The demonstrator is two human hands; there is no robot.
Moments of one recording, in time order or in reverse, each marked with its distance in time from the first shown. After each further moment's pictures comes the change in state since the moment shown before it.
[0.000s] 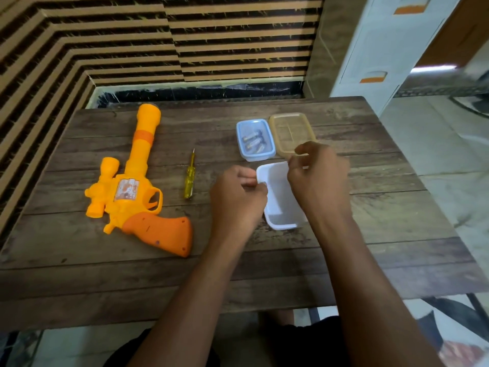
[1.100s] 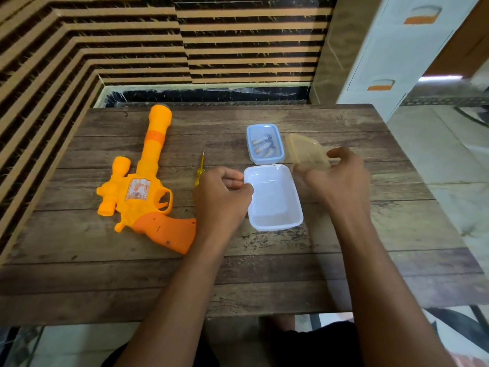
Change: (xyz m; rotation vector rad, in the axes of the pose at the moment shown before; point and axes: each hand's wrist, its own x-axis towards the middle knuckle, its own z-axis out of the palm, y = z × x) left_hand 0.014 -0.009 -0.034 -0.022 0.079 -0.036; right_hand 0.010 0.005 -0.004 0.054 0.000 0.213
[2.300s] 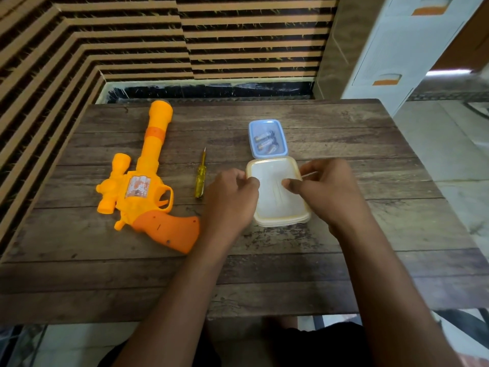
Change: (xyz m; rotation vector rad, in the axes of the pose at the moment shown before) left_hand -0.003 0.005 0.006 0.117 -0.152 -0.003; right_hand -0.008 0.002 0.009 0.171 -0.306 -0.010
